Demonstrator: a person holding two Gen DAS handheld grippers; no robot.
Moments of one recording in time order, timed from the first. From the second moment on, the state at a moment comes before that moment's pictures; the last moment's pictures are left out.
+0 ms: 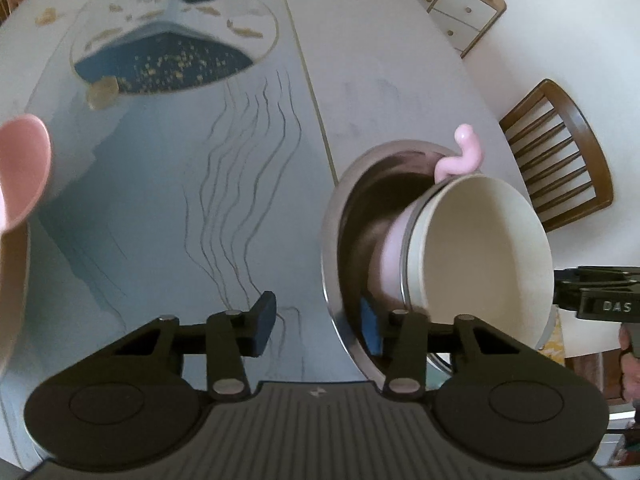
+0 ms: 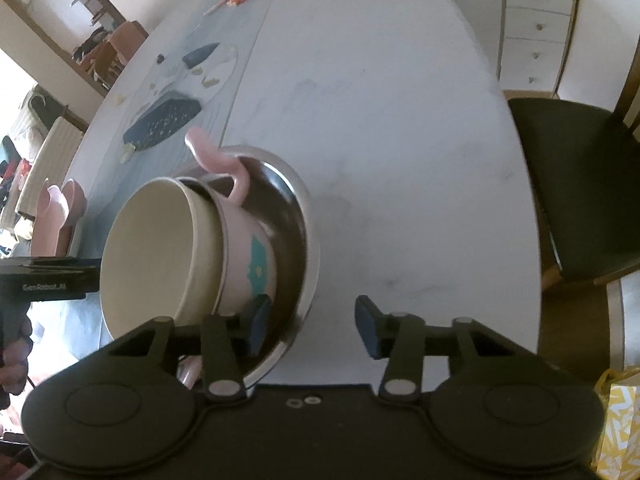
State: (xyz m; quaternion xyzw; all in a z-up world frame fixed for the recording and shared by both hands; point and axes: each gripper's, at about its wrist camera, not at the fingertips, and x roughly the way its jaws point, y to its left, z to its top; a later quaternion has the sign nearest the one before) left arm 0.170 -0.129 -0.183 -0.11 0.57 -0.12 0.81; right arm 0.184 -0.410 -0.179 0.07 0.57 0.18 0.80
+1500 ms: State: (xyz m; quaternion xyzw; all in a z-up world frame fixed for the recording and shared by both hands) left arm 0.125 -0.011 -0.097 -0.16 0.50 -0.02 0.85; right arm 0.186 -0.275 -0.096 0.02 0.52 0.28 0.81
